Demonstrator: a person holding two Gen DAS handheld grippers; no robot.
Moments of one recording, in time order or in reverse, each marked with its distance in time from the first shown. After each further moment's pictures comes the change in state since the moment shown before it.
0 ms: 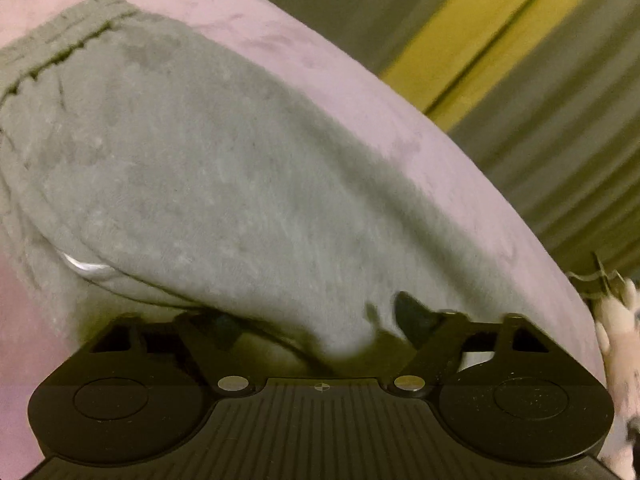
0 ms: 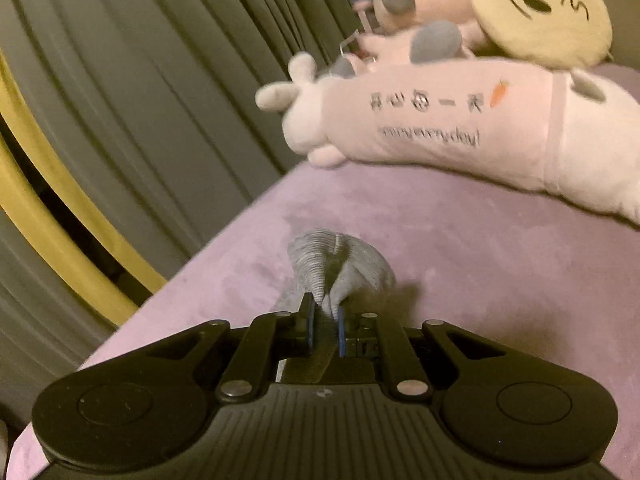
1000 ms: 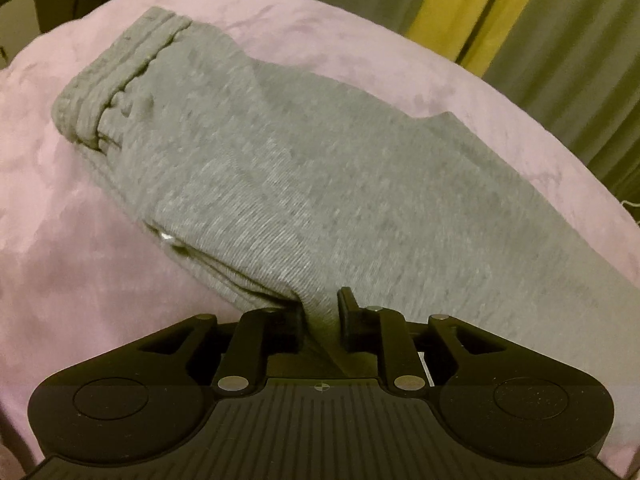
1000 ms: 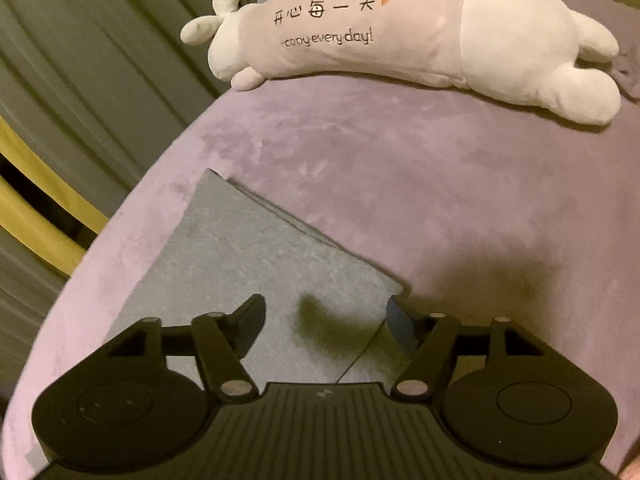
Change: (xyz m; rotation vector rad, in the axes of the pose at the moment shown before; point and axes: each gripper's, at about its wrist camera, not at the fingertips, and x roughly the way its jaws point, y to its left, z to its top) left arm -0.032 0.004 -0.032 0.169 0.092 0.185; right arm -0.010 -0.075 -0.039 0.051 0.183 -0.084
